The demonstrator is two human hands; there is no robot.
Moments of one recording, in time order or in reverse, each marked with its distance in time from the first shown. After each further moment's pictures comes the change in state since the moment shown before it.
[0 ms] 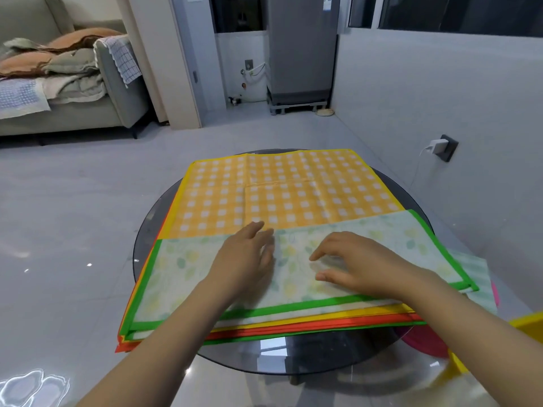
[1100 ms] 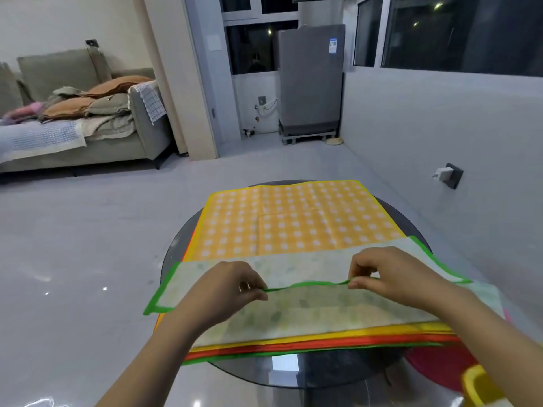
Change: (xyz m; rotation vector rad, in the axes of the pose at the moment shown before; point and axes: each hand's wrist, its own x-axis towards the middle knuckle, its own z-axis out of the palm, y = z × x) left_hand -0.045 -0.003 -0.074 -0.107 -0.079 0.081; right_hand -0.031 0.001 -0.045 0.077 0.090 0.051
